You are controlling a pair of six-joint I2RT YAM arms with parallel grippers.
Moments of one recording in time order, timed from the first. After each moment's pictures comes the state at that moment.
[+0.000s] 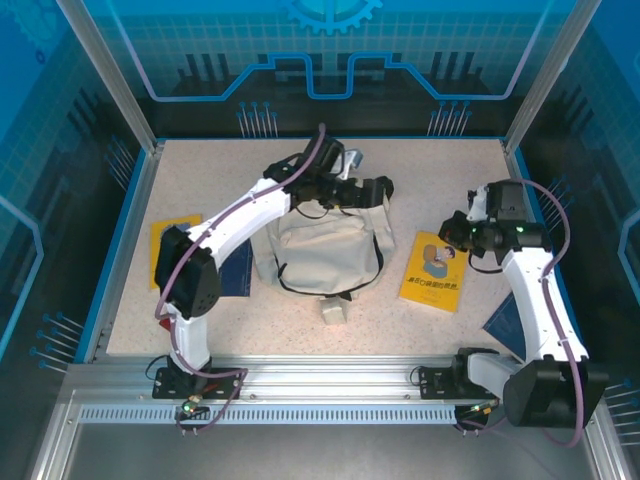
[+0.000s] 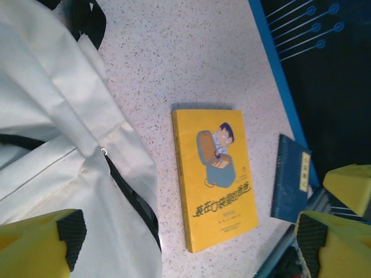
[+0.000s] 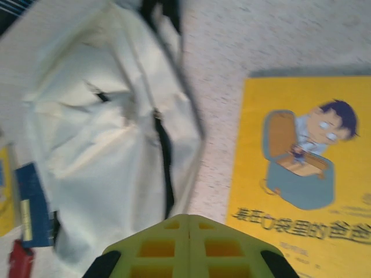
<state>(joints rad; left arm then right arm) -0.59 1.91 1.74 -0.61 0.43 -0.57 -0.08 1.12 1.06 -0.89 -0.40 0.42</state>
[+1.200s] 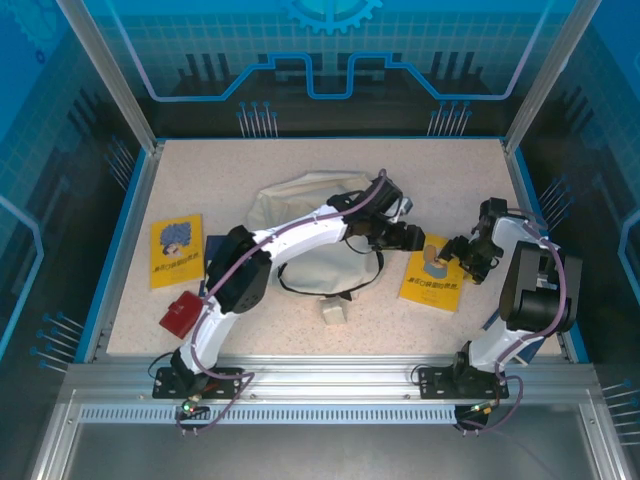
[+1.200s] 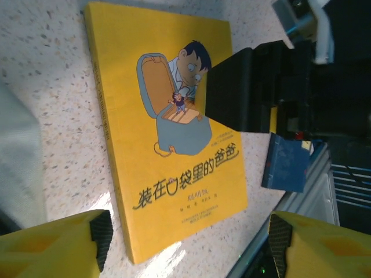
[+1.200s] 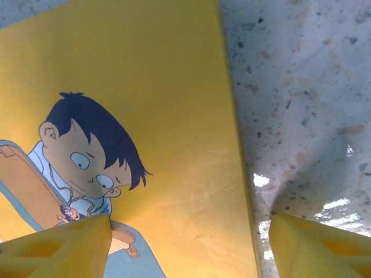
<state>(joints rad) -0.84 2.23 1.91 -0.56 0.43 -0.70 -0.24 1.66 0.96 -0.80 -0.21 0.39</state>
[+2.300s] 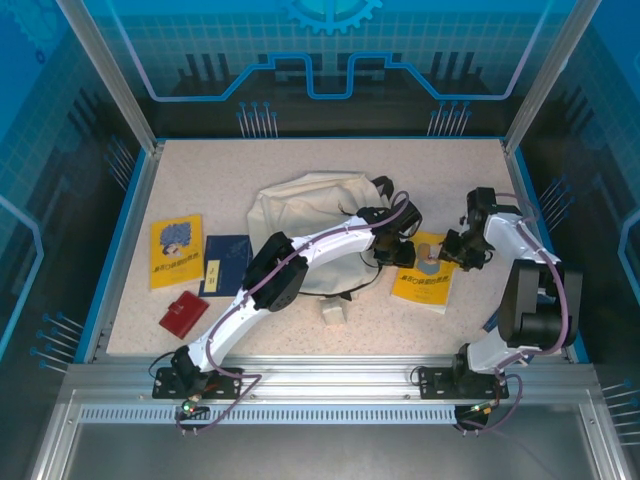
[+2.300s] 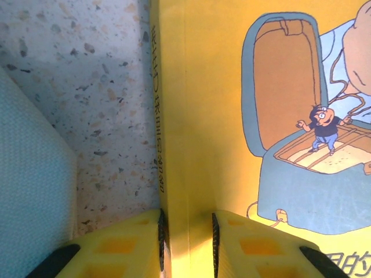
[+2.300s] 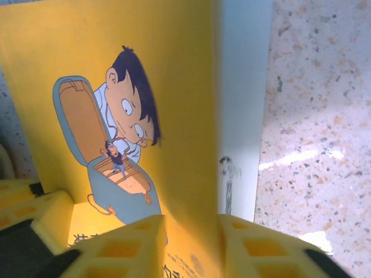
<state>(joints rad) -0.89 2.52 2.19 -0.79 0.24 -0.66 -0.11 1.55 1.02 -0.92 -0.15 0.35</state>
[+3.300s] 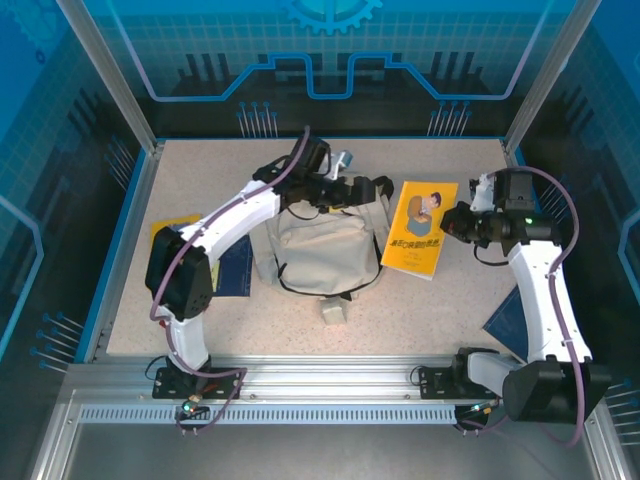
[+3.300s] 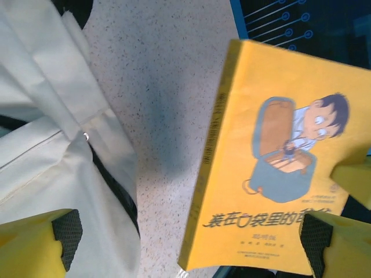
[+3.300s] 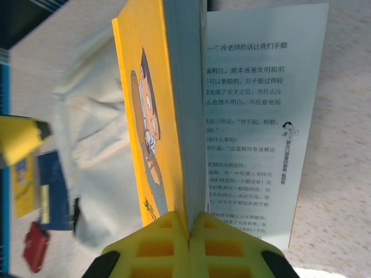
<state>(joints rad) -0.54 1.86 1.63 -0.50 0.57 -0.65 -0.09 1.15 1.18 -0.96 -0.46 0.35</state>
